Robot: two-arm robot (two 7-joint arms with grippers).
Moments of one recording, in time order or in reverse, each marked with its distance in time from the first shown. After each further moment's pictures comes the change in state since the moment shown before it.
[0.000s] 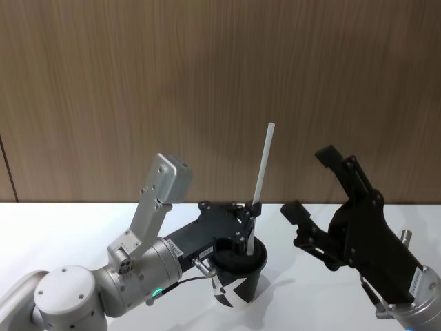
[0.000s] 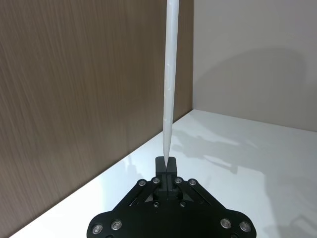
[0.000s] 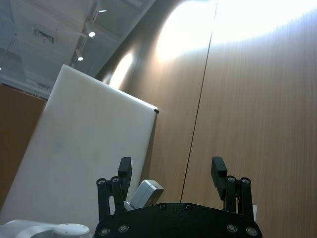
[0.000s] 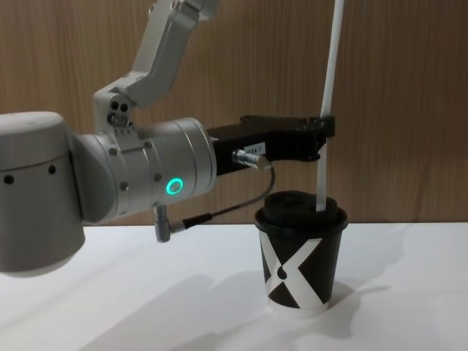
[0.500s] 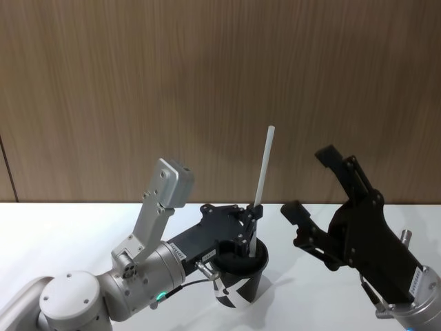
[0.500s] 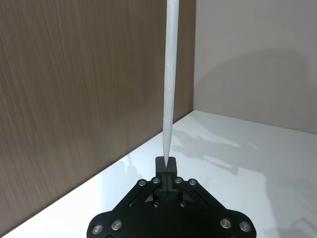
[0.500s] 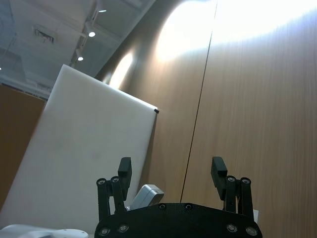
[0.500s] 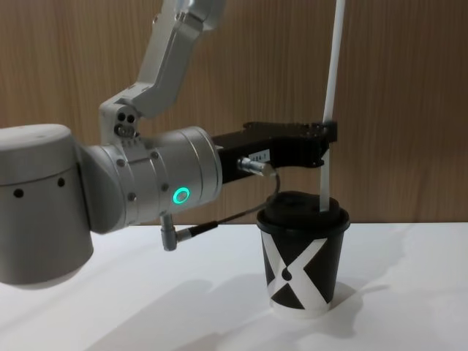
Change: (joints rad) left arm 0.011 -0.024 -0.008 0.020 0.011 -0.017 0.002; right arm 0.000 0.000 0.000 0.000 0.000 0.000 0.000
